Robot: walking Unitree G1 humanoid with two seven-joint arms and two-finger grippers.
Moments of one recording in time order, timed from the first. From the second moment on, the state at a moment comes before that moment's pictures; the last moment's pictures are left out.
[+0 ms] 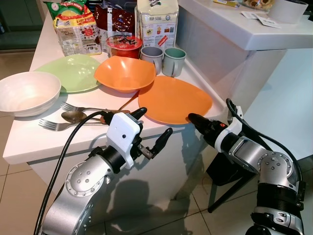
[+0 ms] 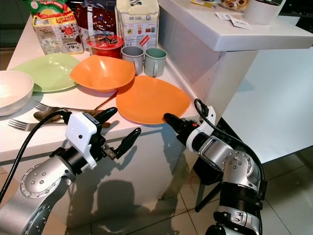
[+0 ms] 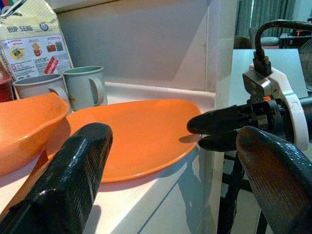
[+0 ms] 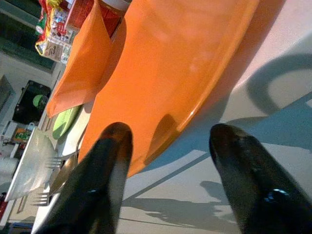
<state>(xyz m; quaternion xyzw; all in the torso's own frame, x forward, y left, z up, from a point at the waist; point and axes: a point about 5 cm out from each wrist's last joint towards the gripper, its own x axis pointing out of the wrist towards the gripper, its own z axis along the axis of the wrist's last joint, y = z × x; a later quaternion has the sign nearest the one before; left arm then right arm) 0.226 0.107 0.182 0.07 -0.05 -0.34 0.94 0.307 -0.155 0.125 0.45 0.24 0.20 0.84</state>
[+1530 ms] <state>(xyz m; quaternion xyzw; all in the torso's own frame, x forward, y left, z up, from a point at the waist) 0.222 0.098 0.177 0.08 -0.04 -0.36 0.93 0.290 -0.195 0.136 0.46 0.20 0.18 0.85</state>
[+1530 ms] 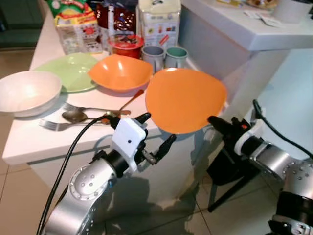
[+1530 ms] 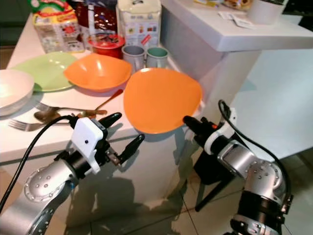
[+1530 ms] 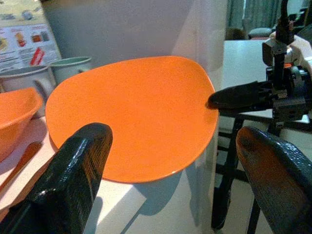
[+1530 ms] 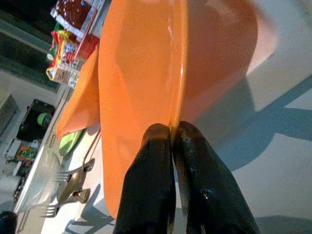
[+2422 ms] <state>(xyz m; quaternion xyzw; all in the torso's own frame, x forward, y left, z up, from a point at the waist) 0.226 0.101 0.178 0.08 -0.05 -0.33 0.94 0.255 -0.207 0.145 0.50 0.13 0.23 0.82</state>
